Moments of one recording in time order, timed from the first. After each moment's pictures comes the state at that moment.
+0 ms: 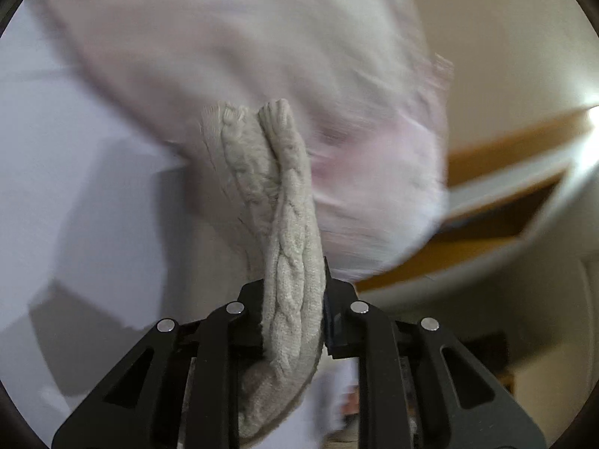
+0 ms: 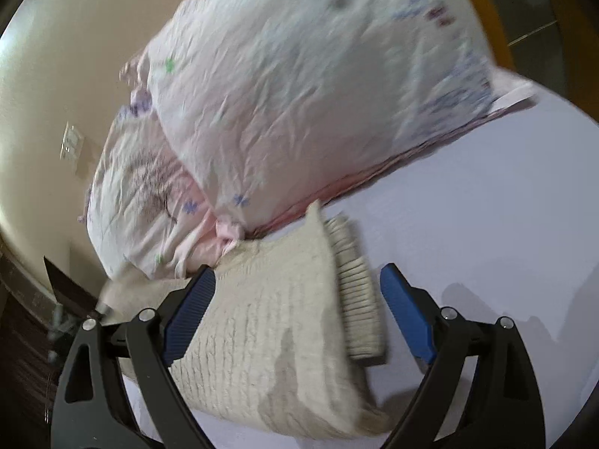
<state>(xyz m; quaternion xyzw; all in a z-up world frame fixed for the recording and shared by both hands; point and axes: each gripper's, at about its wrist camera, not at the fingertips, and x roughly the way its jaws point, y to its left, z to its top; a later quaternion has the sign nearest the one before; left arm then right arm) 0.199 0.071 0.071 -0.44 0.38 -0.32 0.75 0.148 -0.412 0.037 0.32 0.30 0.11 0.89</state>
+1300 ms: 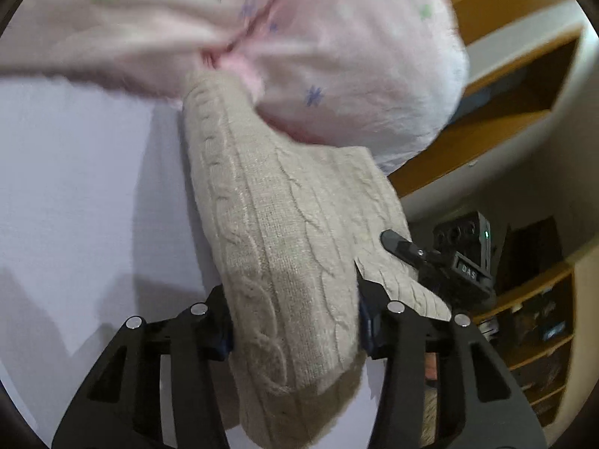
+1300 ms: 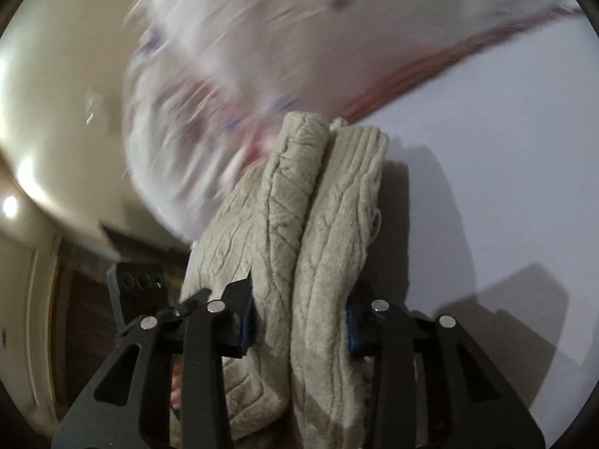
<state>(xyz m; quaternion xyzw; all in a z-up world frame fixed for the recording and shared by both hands) 0.175 -0.016 0.034 -0.23 0.46 -0.35 0.78 0.183 -0.351 0.007 0.35 0.43 0.29 0.78</state>
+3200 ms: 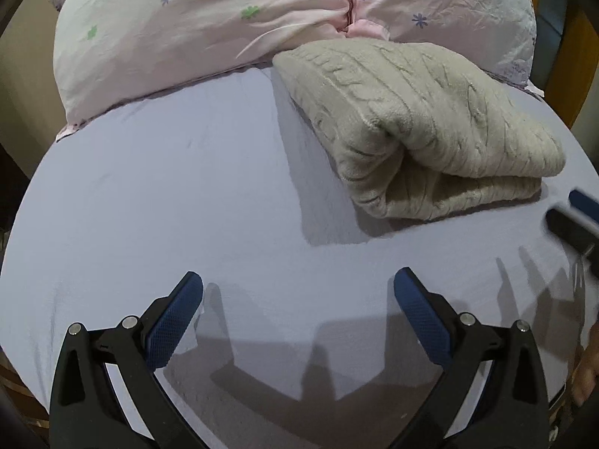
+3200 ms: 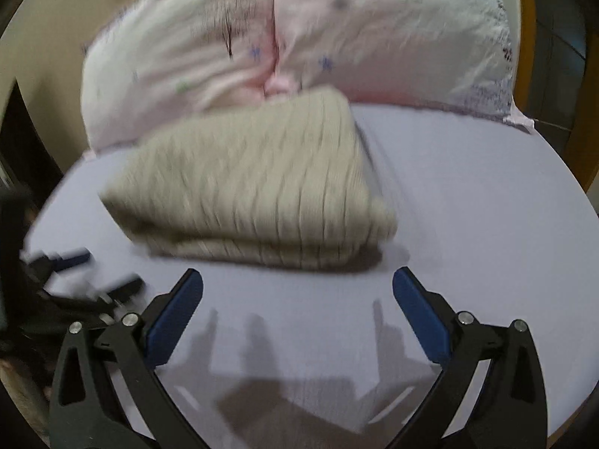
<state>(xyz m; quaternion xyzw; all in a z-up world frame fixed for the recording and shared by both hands) 0.057 -0.021 0.000 0.07 0.47 -0.05 0.88 0.029 -0.247 0.009 0.05 0.40 0.06 0.92</state>
